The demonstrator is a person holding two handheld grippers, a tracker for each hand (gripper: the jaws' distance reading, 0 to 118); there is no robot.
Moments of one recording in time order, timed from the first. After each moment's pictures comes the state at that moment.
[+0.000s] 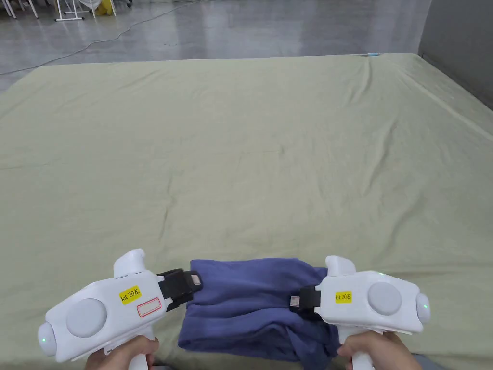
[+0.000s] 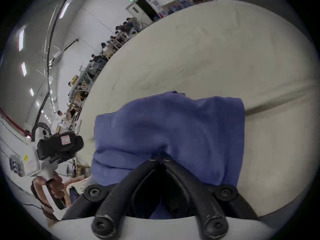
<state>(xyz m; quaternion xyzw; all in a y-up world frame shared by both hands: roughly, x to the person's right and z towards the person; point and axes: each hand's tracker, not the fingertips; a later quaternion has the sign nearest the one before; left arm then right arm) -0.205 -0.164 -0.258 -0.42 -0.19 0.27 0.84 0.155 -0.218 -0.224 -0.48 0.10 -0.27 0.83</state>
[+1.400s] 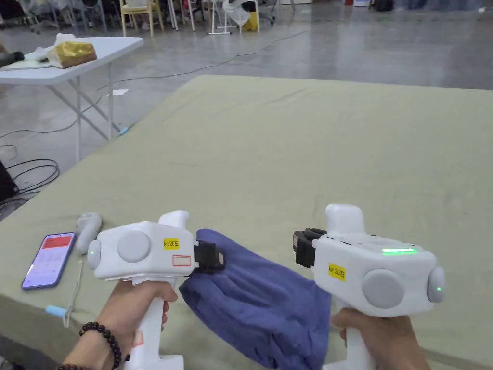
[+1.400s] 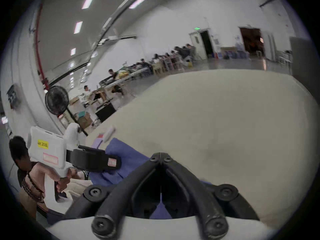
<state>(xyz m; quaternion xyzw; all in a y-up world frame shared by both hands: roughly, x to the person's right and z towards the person) -0.435 -0.107 -0.340 -0.44 -0.10 0.18 0.87 -0.135 -0.093 -0.343 -0.29 0.27 -0.10 0.91</state>
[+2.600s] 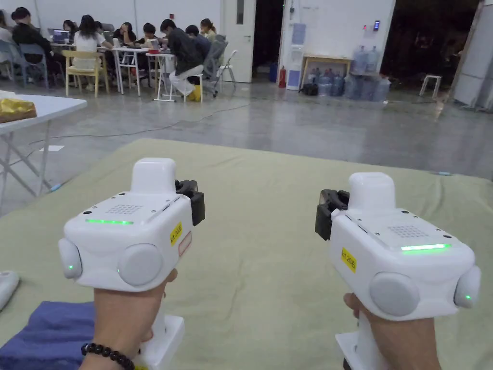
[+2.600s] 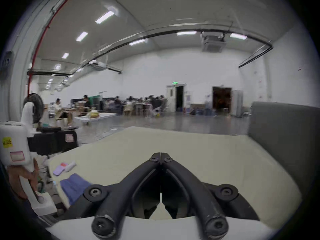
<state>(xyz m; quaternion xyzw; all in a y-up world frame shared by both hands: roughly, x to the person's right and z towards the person) -0.244 0.055 -0.266 -0.05 -0.08 0.05 0.99 0.023 0.055 -0.253 -0.06 0.07 0.00 1.00</state>
